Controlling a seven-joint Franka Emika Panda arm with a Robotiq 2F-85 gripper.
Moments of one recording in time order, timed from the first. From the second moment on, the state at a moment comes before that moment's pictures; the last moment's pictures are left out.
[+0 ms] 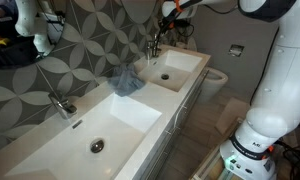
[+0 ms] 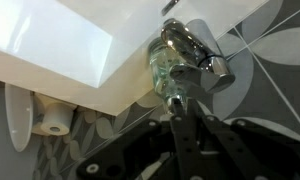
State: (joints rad) arm -0.14 0.27 -0.18 -1.72 0.01 2.57 0.29
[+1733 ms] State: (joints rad) arm 0.01 0.77 -0.36 -1.09 -0.15 2.24 0.85
